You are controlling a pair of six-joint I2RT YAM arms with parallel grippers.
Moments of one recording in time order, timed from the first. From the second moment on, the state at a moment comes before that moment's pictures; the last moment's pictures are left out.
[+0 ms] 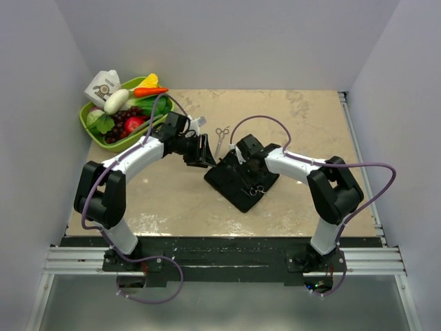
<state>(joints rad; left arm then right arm) -0.39 1.69 1.21 -0.47 0.60 -0.43 0.63 1.79 1.14 -0.59 0.03 0.05</state>
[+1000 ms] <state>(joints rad) -0.39 1.69 1.20 -0.47 0.60 -0.43 0.67 1.66 1.22 -0.78 0.09 0.15</state>
